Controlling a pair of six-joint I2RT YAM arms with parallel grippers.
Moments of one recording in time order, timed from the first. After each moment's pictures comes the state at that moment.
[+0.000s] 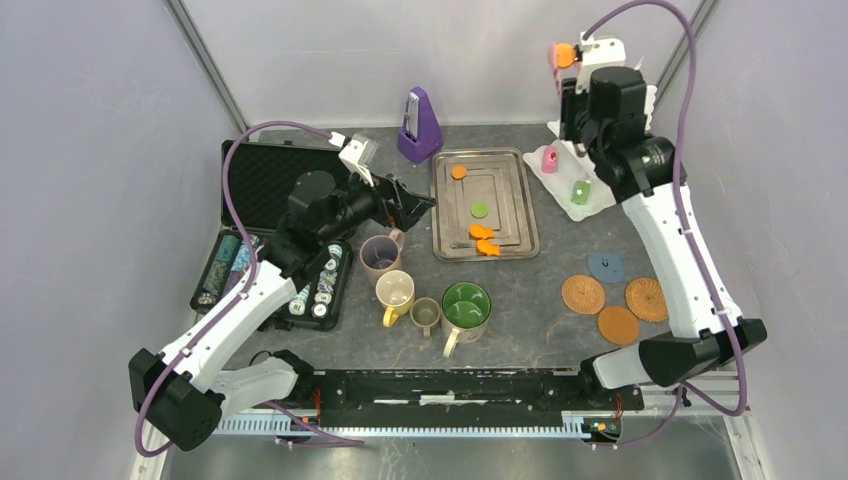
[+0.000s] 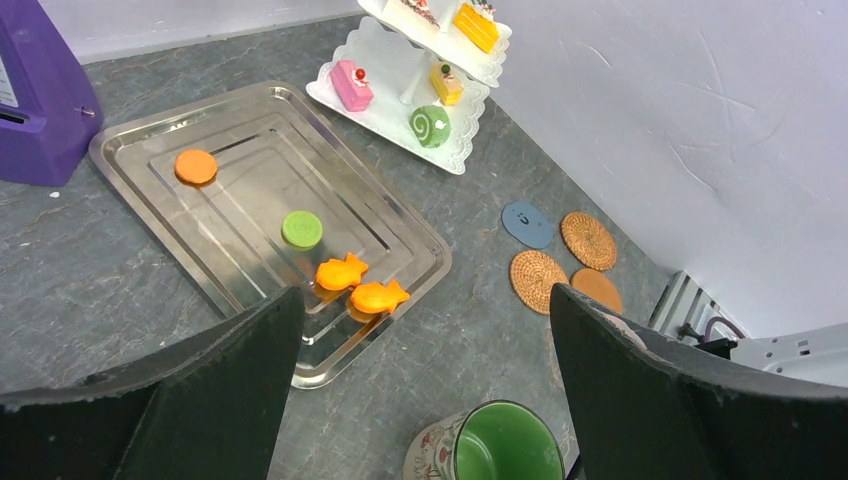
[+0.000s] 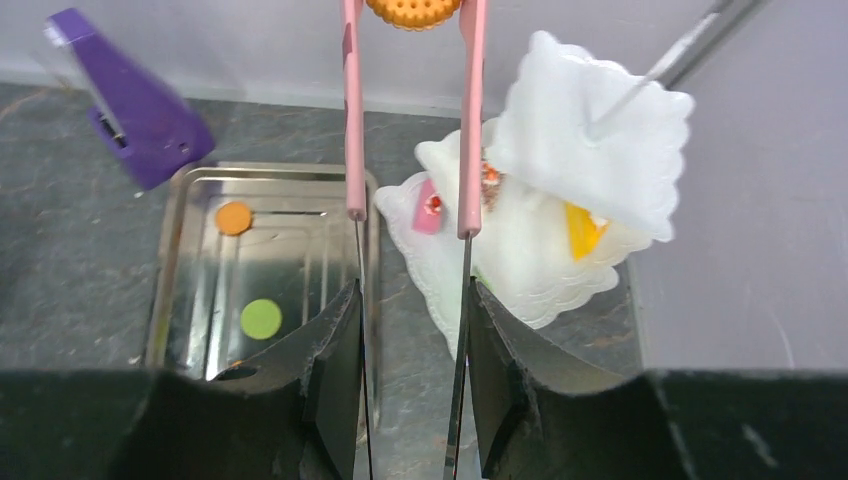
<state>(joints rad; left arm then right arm) -0.55 1.09 0.98 0.03 0.31 -0.38 0.33 1.41 1.75 -0.68 0.35 -0.02</state>
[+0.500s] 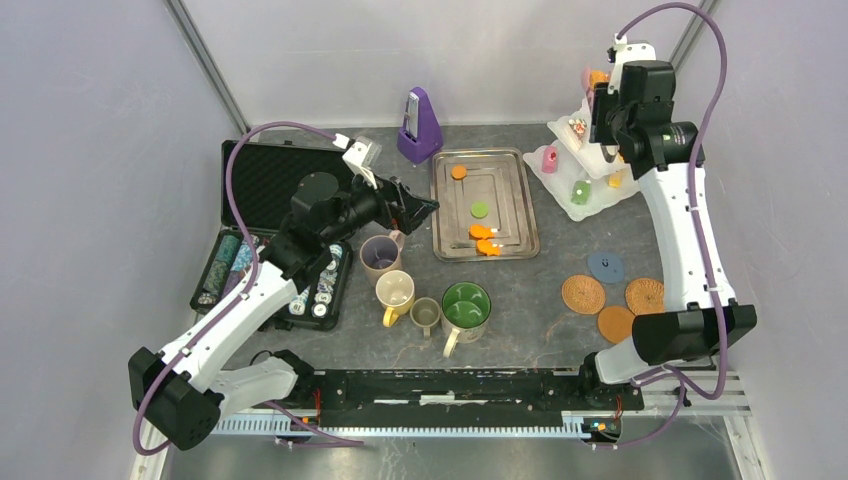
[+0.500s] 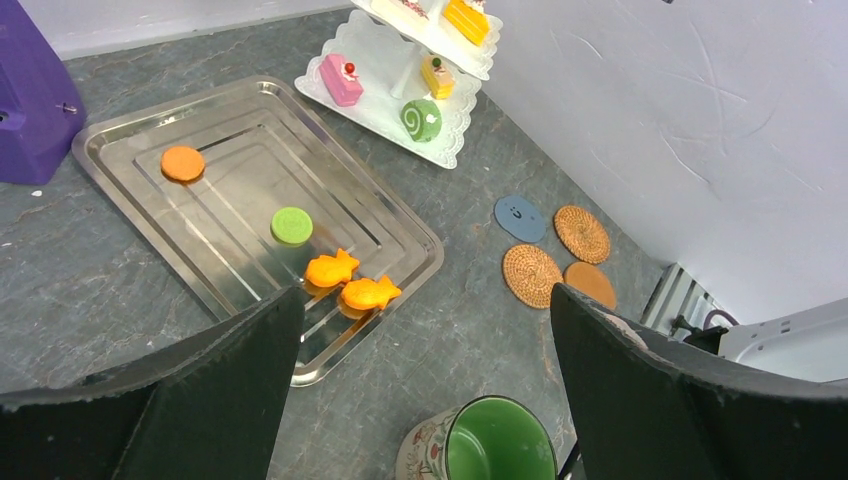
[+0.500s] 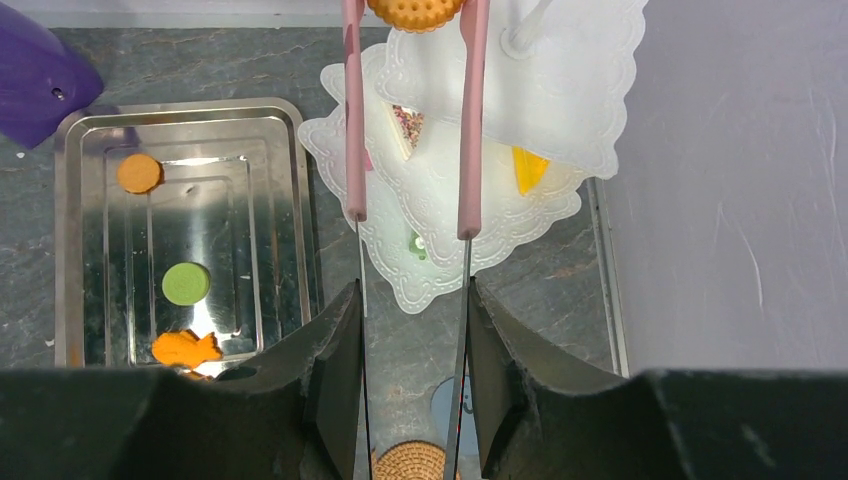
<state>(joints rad) -0.58 1.09 0.98 0.02 0.30 -0.38 0.09 1.51 1.84 -0.84 0.23 -0.02</state>
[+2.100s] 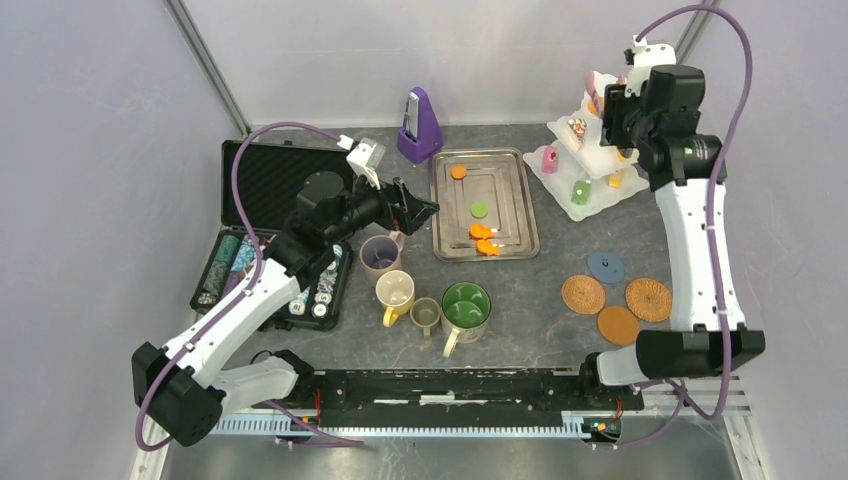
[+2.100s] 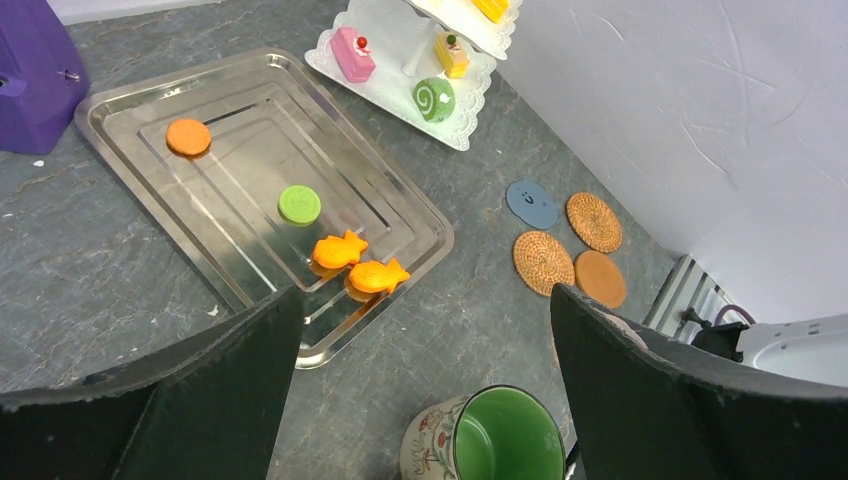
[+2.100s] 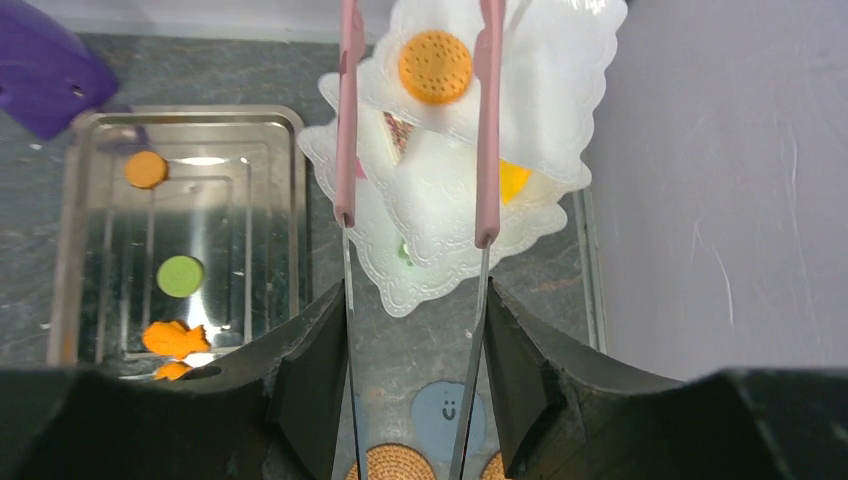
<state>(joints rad) -0.58 1.11 0.98 -0.01 0.29 -0.38 0.01 1.46 1.80 -0.82 0.13 -0.09</state>
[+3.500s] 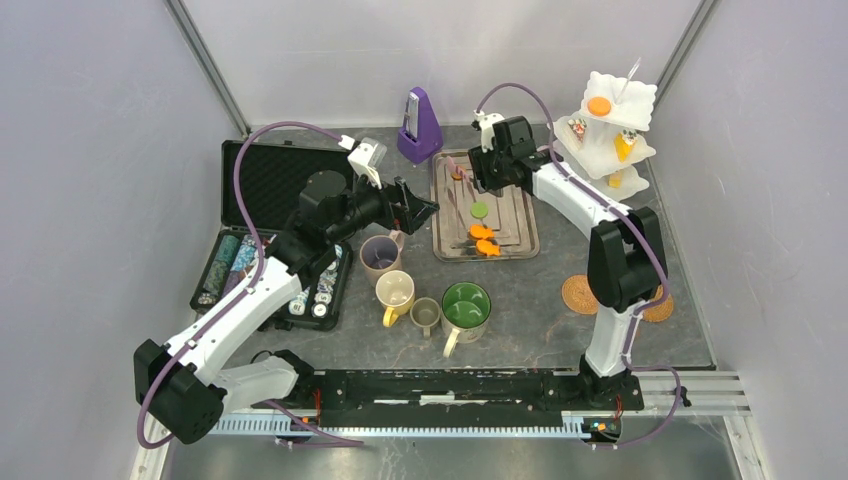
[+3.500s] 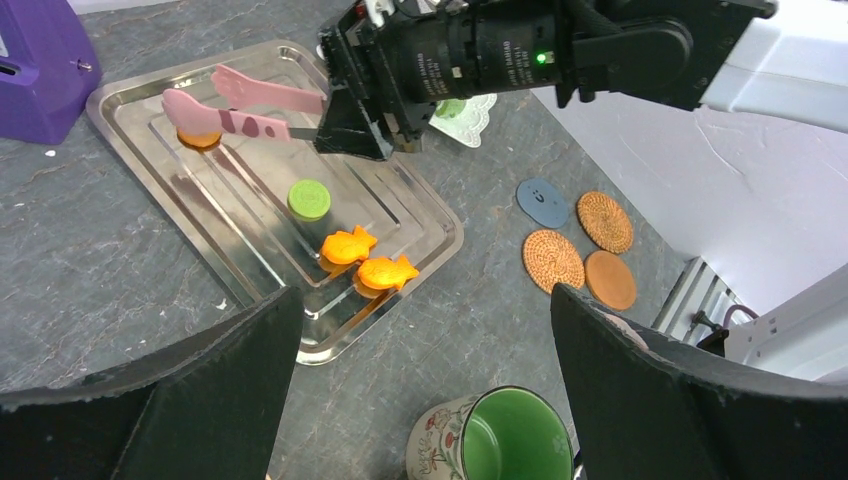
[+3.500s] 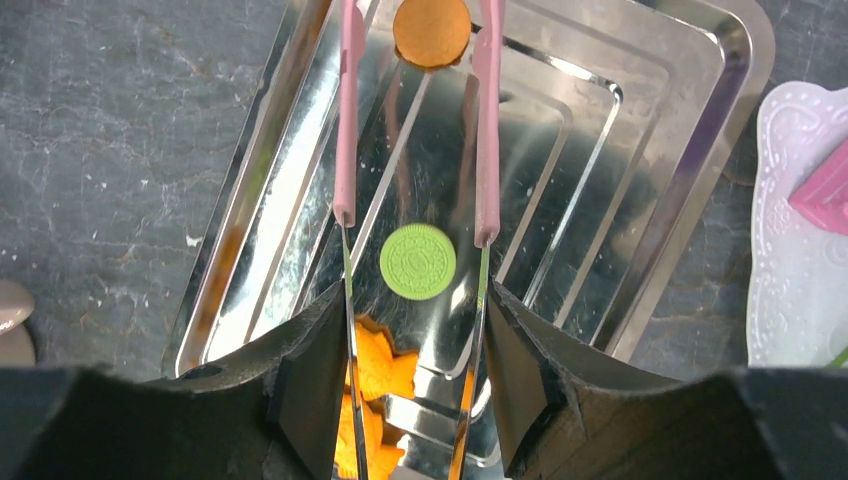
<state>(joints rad) -0.58 1.12 0.98 -0.01 0.26 -0.37 0.39 1.88 1.53 -0.40 -0.06 -0.01</state>
